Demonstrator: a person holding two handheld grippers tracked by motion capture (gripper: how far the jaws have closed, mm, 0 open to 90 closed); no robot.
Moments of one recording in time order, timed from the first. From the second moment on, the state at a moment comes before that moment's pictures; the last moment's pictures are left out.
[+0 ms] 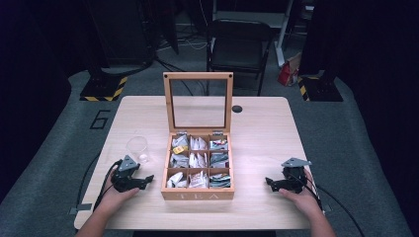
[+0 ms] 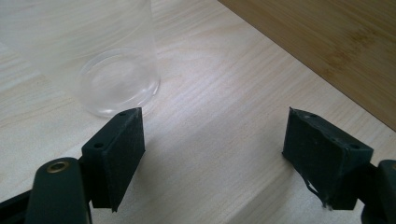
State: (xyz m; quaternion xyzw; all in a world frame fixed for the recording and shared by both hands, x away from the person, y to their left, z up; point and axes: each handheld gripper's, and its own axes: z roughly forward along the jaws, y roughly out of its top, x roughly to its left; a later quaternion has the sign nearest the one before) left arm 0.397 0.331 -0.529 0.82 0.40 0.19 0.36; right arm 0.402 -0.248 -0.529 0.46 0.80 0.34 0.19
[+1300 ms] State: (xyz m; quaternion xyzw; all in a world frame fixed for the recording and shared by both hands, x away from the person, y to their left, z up) left arm 0.396 0.330 -0.529 0.82 0.41 0.19 0.36; right arm 0.402 -0.248 -0.529 0.46 0.80 0.34 0.19
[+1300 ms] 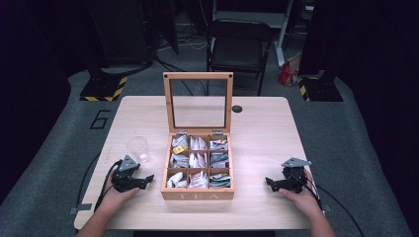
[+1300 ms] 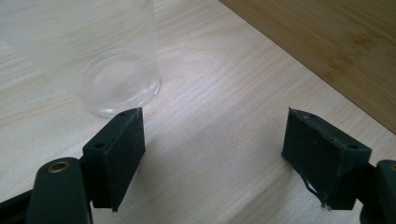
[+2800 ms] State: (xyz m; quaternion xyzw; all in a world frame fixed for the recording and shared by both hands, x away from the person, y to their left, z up) left arm 0.377 0.308 -0.487 0.81 0.38 0.17 0.41; right arm 0.402 -0.248 -0.529 0.46 0.80 0.34 0.19
